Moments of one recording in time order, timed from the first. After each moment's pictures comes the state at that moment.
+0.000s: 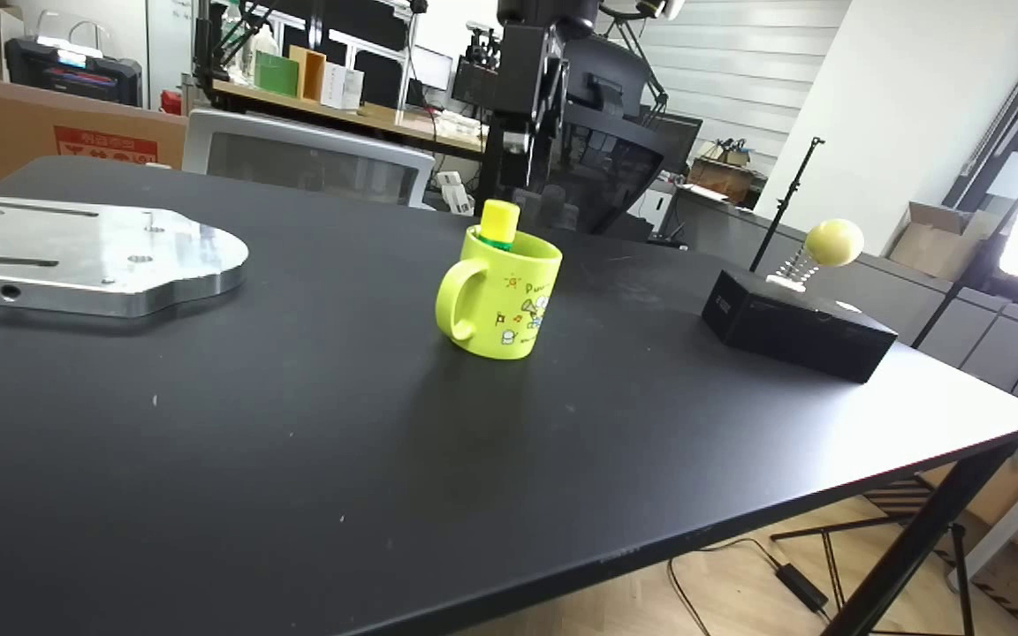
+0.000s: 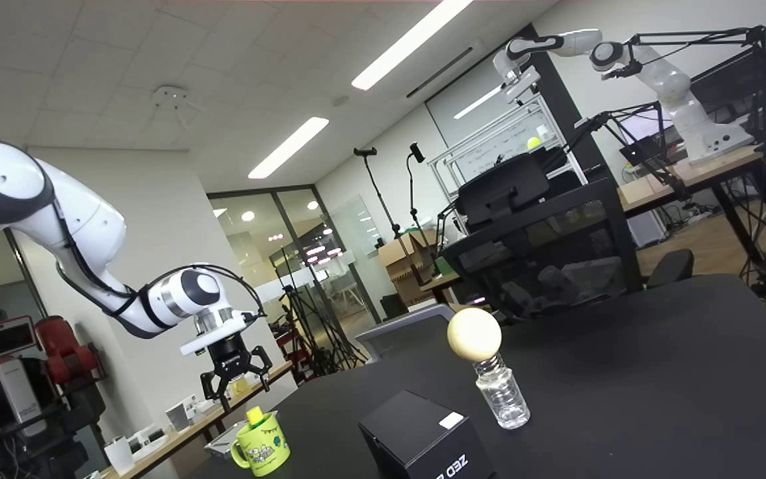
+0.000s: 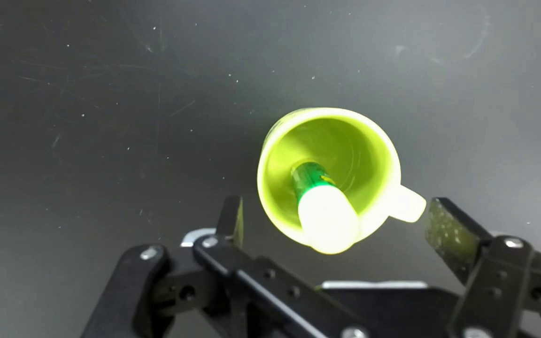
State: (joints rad) arm 0.36 0.64 0.22 -1.61 -0.20 2.11 -0.22
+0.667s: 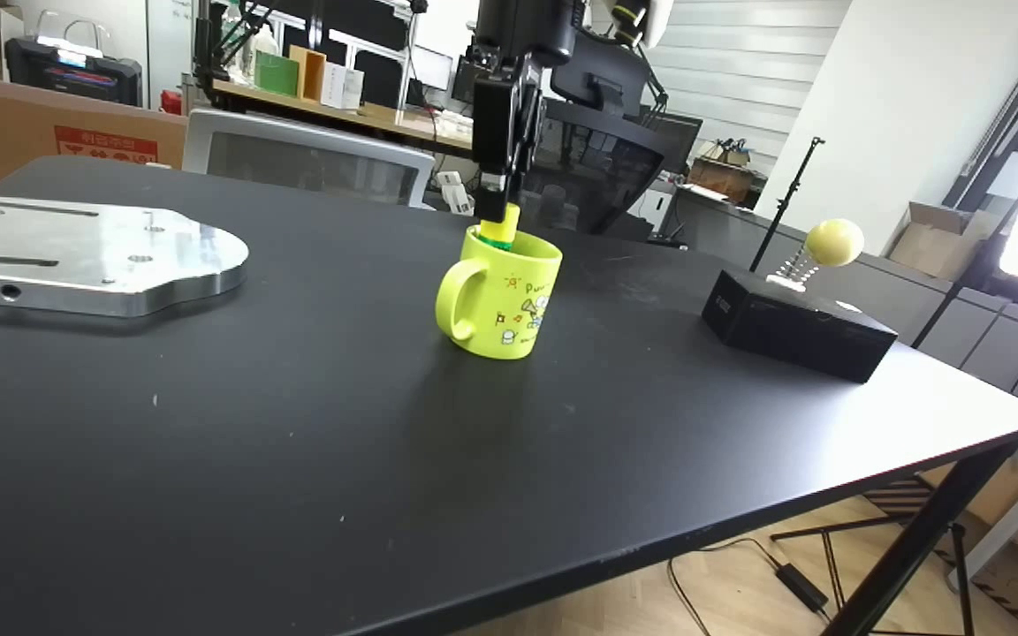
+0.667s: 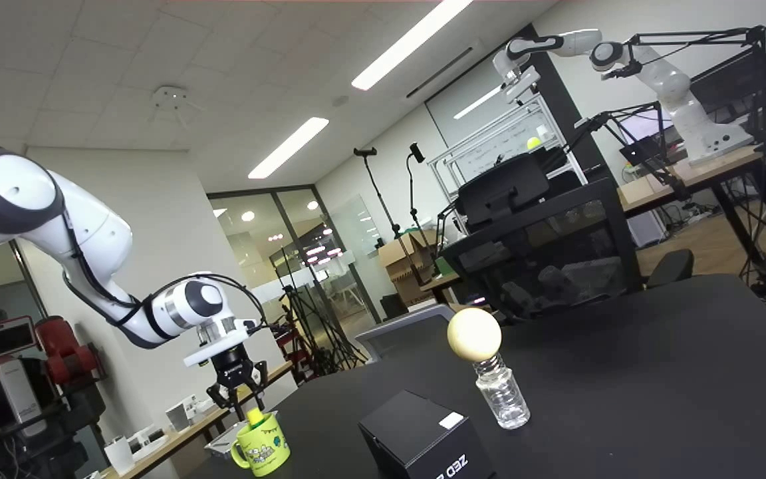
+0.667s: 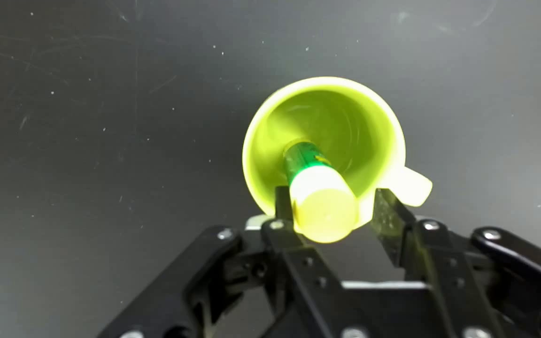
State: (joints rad) arm 0.37 0.69 0.23 -1.60 -0.19 2.18 -0.21
